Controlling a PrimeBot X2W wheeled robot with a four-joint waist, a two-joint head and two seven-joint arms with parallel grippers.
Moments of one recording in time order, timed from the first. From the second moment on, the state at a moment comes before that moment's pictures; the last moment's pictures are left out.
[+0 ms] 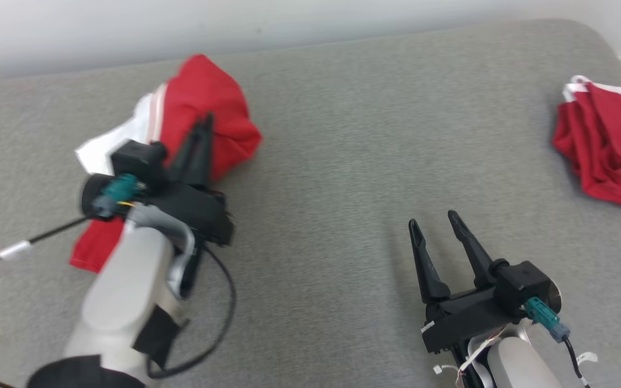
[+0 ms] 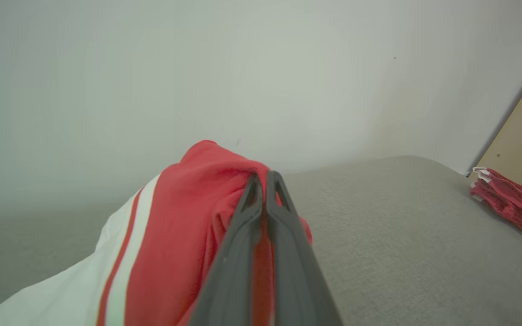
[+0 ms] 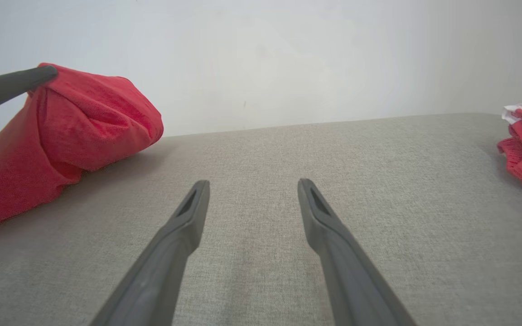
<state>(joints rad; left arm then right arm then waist) -0.80 0.12 -0.33 0.73 -0.41 -0.13 -0.26 -0.27 -0.09 0.17 0.31 0.18 0.13 -0.26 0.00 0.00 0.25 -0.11</state>
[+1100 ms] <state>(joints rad) -0.26 0.11 -0.10 0.45 -0.31 -0.09 -0.26 -0.19 -0.06 0.07 0.33 0.17 0.13 -0.26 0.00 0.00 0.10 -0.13</state>
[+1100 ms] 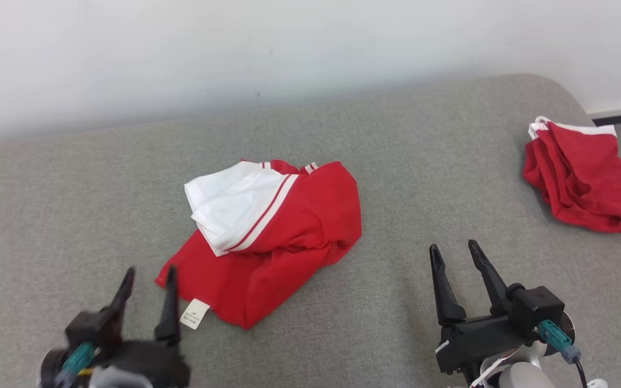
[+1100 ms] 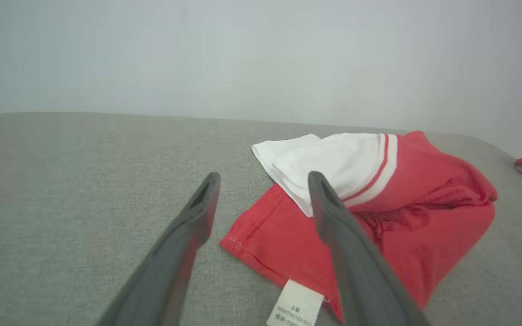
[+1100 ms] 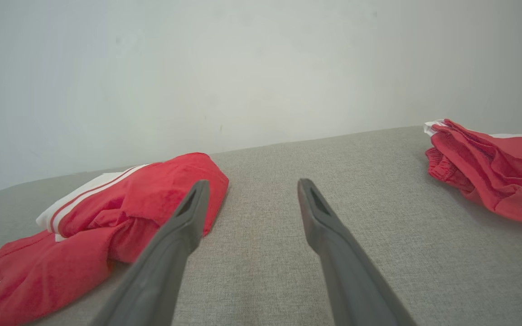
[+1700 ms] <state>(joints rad) 0.03 0.06 0.12 0.24 -0.14 -0.07 -0.26 -0.14 -0.05 0.08 0.37 0.16 0.13 -0.26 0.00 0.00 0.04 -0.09</state>
